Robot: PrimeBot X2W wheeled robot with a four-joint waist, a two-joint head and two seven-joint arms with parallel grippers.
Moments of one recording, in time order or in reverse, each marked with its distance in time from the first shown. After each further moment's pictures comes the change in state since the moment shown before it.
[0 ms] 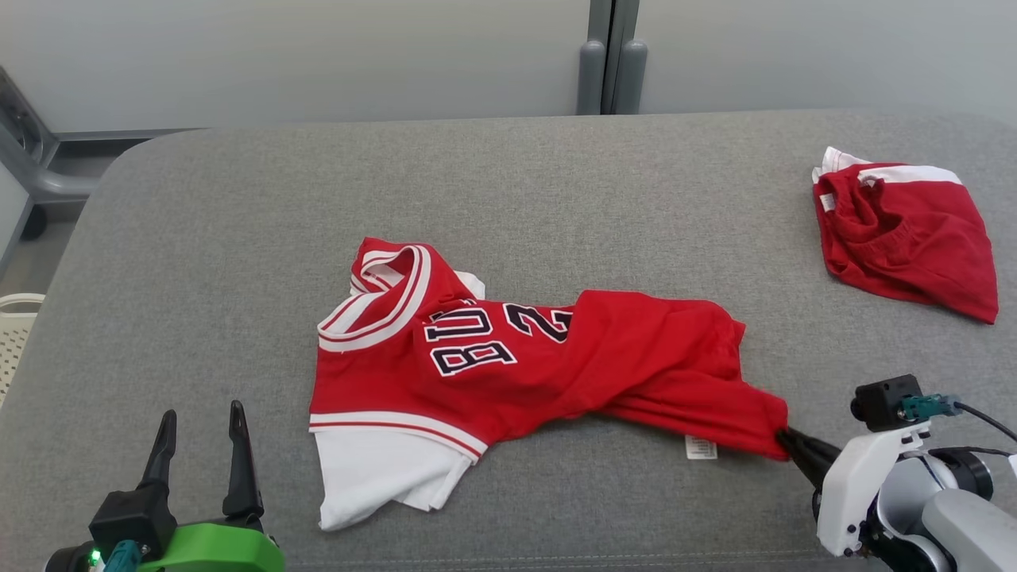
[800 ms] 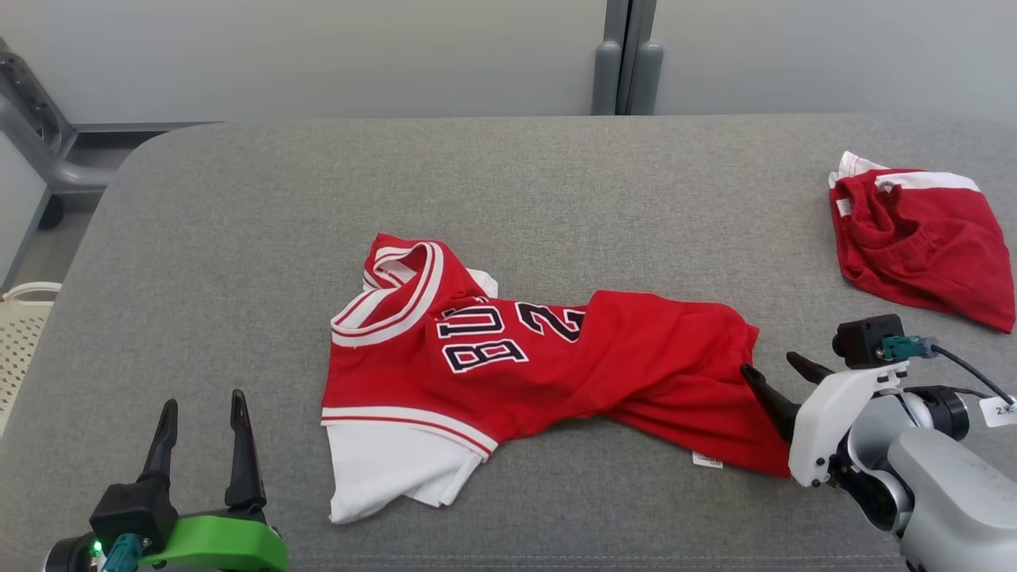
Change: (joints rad) left arm -0.011 -0.001 -0.012 -0.017 -0.009 0.010 0.000; right arm -0.156 0.103 -0.034 0.153 -0.076 0.000 -0.077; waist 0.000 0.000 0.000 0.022
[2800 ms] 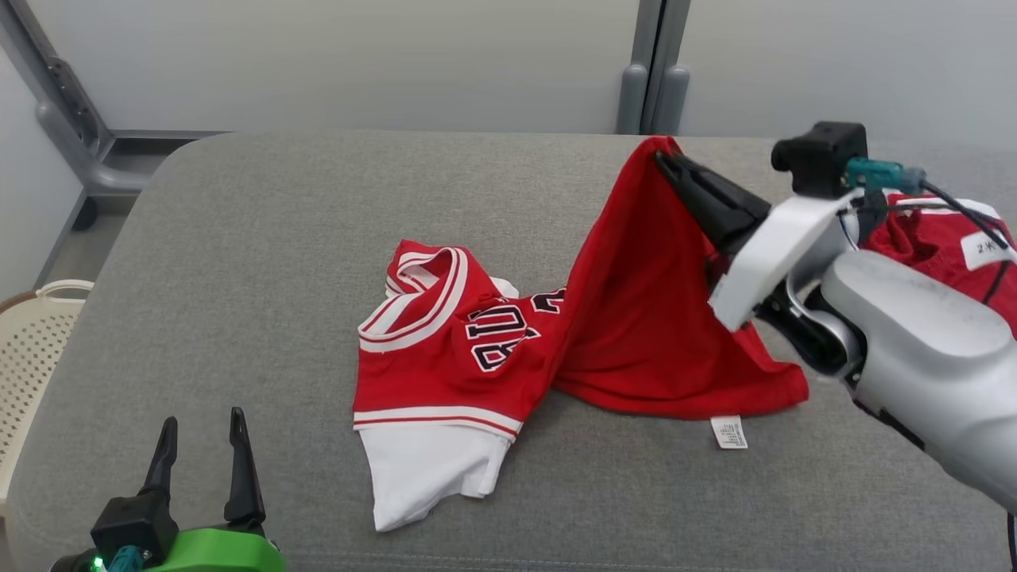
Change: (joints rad) left arm 0.019 0.000 0.004 0.018 -0.003 0.001 0.000; right arm -0.537 -0.036 0.472 -0.093 0.289 0.000 -0.278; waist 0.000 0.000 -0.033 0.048
